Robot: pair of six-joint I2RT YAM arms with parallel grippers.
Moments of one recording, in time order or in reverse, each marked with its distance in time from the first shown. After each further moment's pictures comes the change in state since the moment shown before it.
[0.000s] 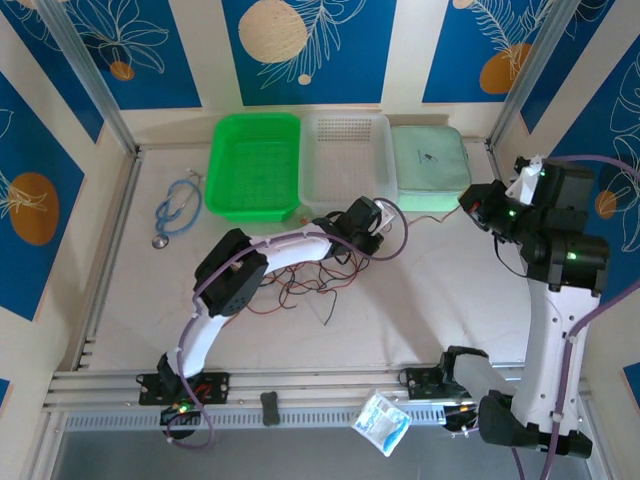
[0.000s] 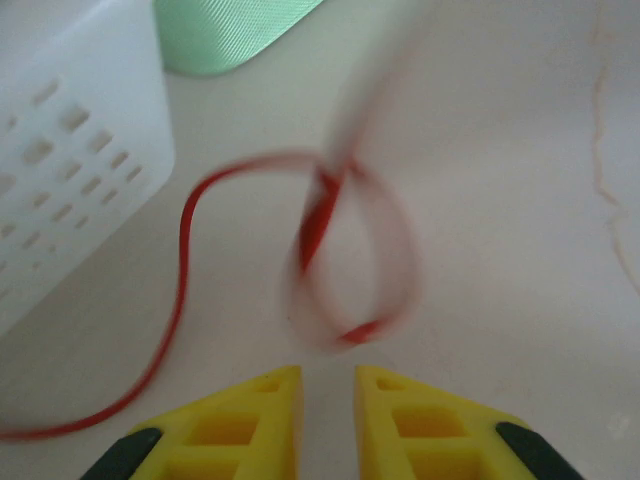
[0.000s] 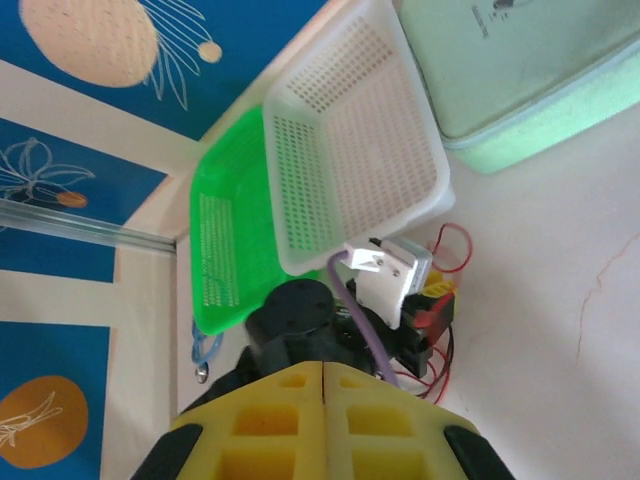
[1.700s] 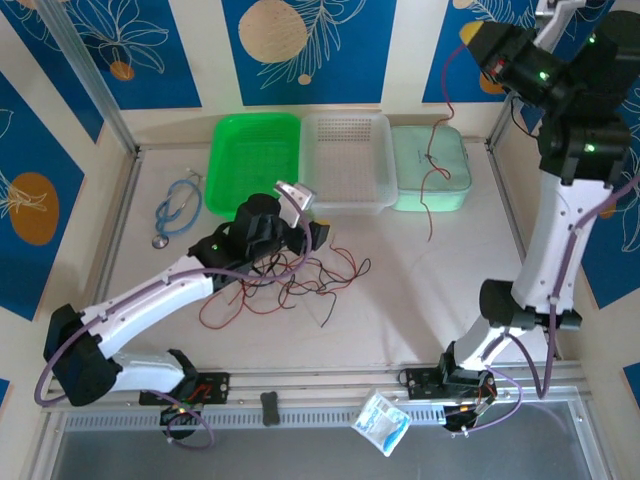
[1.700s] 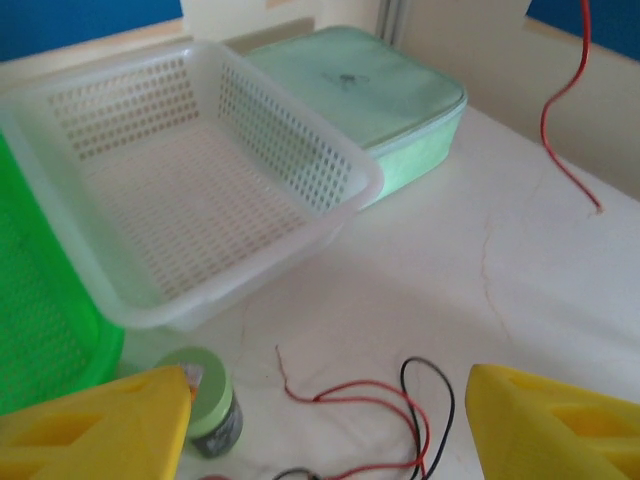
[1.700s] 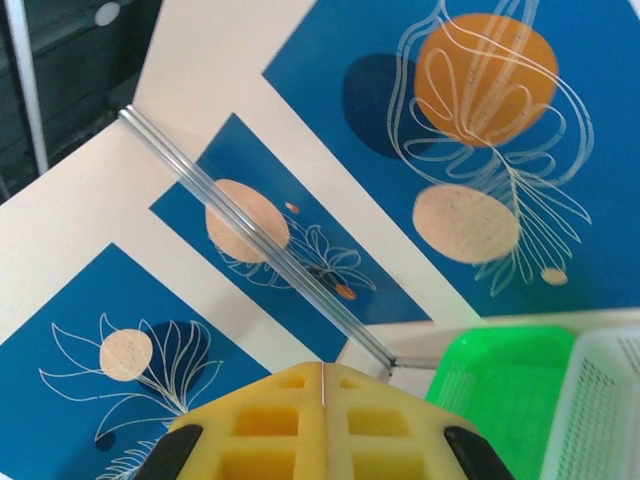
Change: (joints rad) left arm 0.078 -0.957 -0.620 0.033 -0.015 -0.089; right arm 0.077 0.709 1.029 0.410 -0.326 0.193
